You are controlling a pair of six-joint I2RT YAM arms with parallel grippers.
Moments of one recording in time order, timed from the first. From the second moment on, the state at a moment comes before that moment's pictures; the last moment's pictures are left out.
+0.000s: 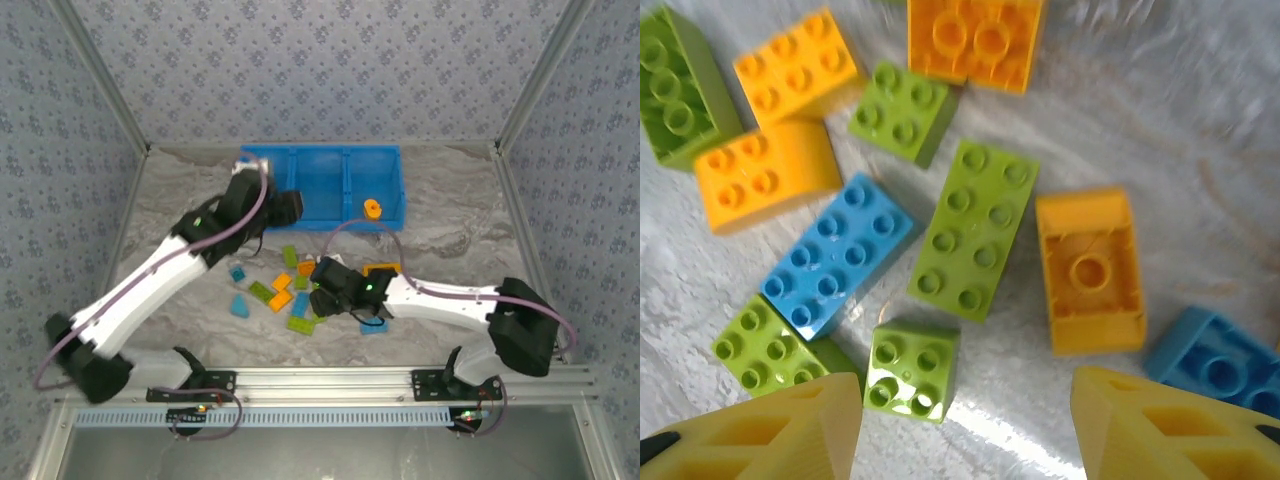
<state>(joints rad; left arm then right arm) -0.76 1.21 1.26 -0.66 -0.27 -0.63 1.09 1.49 0.93 -0.51 0.17 0.63</state>
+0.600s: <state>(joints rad) -0.87 0.86 0.89 -0.66 -0.23 -0.63 1.03 1.78 1.22 -0.69 0.16 0.85</state>
